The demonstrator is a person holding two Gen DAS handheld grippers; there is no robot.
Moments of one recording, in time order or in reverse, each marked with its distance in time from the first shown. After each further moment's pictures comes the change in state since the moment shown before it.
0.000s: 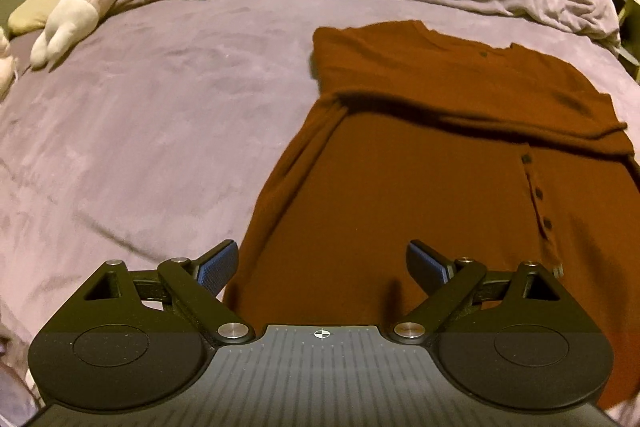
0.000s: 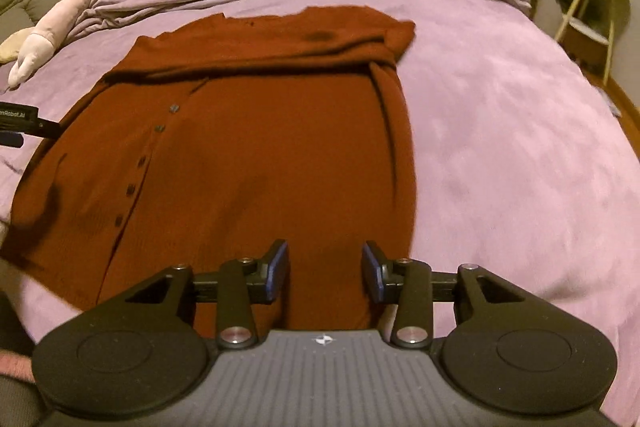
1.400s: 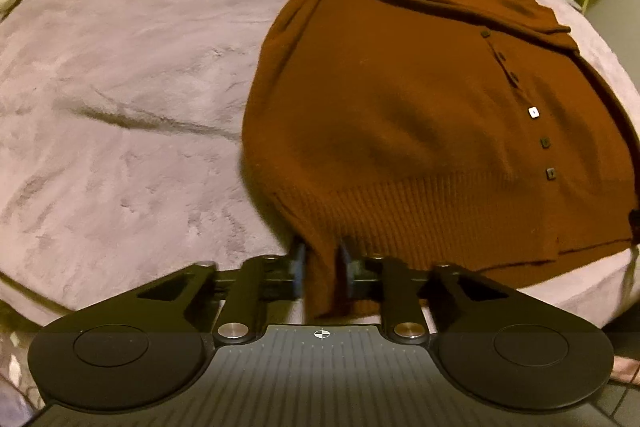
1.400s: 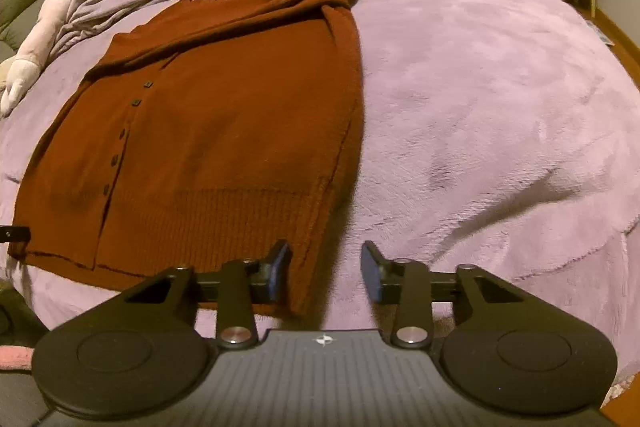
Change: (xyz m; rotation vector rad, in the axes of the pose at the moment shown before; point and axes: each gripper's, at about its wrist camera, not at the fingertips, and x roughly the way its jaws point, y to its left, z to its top) left arm -0.005 0.044 -0.076 0.082 0.170 -0.213; right arm 0.006 -0.033 -0.024 0.162 0.091 0.069
